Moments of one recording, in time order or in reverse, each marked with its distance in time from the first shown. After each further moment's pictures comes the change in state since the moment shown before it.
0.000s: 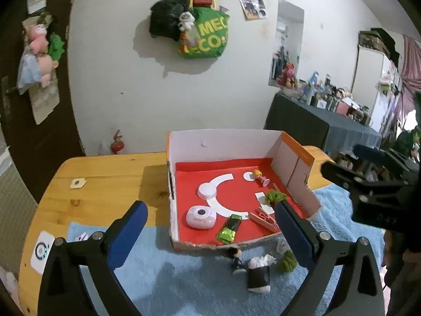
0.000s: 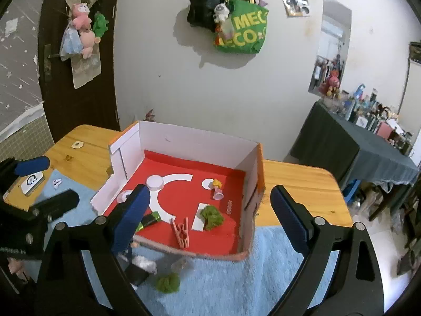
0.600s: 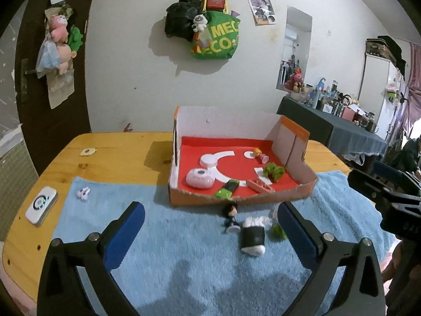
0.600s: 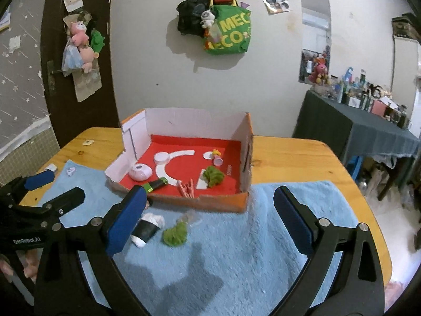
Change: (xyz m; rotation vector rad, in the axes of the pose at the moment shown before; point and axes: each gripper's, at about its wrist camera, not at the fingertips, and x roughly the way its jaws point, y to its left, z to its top) left arm -0.025 -0.015 -0.079 -0.056 -0.034 0.045; right arm -0.046 -0.009 -0.081 0.112 -0.050 0.011
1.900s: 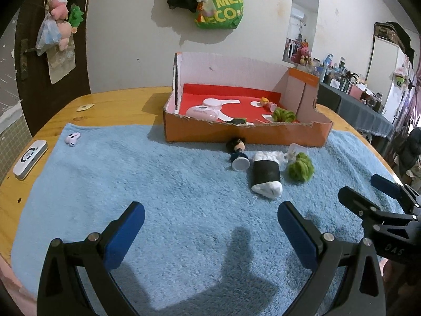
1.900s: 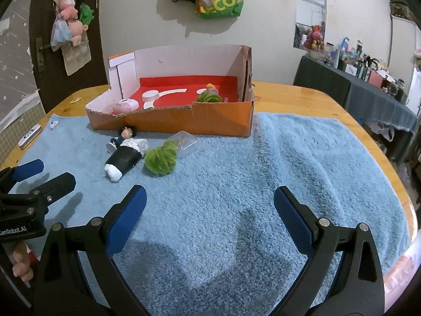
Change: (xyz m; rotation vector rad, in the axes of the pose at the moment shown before) left arm 0.033 -0.004 -0.071 -0.004 0.133 0.028; right arm 0.041 0.003 -0.093 0.030 0.157 -0.023
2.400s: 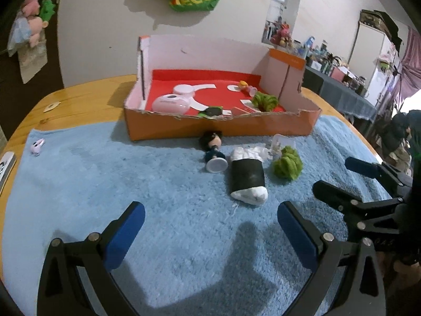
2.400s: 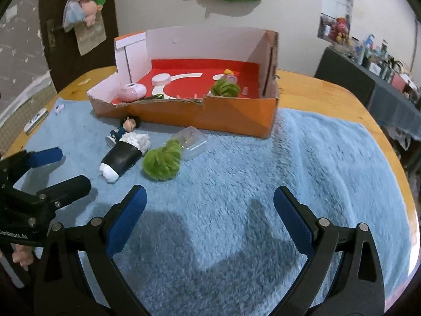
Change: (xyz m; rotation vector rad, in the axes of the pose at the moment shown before) left arm 0.034 -0.012 0.020 0.065 0.116 -0.126; right arm 0.035 -0.001 0.023 -0.083 0.111 0.092
